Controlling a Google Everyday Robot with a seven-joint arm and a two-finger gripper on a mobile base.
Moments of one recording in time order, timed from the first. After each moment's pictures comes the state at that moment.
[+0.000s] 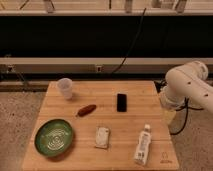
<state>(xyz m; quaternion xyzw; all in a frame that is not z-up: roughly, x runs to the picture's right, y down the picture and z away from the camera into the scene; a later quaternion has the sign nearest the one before) 0.286 0.107 0.684 -0.28 0.02 0.02 0.96</state>
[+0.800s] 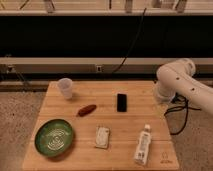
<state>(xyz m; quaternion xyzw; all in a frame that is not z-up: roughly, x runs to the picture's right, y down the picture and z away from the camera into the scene) 0.263 0.087 0.723 -0.27 0.01 0.01 0.96</state>
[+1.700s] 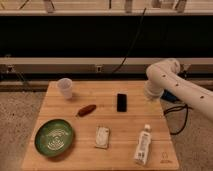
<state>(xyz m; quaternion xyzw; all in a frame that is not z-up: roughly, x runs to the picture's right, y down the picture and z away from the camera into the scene) 0.232 0.078 0.783 -0.28 -0.02 -0.02 0.96</state>
